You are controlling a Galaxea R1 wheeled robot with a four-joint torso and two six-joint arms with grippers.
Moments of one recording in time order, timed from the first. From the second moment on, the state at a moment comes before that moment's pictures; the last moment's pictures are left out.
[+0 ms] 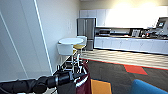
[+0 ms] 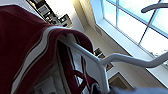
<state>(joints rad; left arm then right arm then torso) 0.35 2.13 -0.84 0.24 -0.16 -0.83 -1.67 2.85 -2.45 -0.34 0.12 0.33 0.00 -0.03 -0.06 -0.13</state>
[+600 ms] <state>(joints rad) 0.35 2.12 -0.83 0.24 -0.16 -0.83 -1.66 2.84 -2.45 -0.34 0.13 0.33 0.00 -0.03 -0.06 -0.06</state>
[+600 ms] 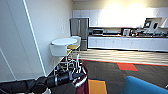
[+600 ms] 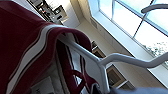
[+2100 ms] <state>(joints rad) 0.35 2.11 -0.82 0.26 -0.16 -0.83 -1.66 2.85 -2.46 -0.34 0.13 0.33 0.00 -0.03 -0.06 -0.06</state>
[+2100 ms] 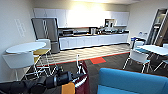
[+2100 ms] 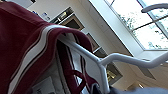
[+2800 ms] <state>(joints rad) 0.35 2.11 -0.82 0.26 -0.16 -0.83 -1.66 2.86 -2.46 -0.34 0.13 0.33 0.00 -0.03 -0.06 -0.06</state>
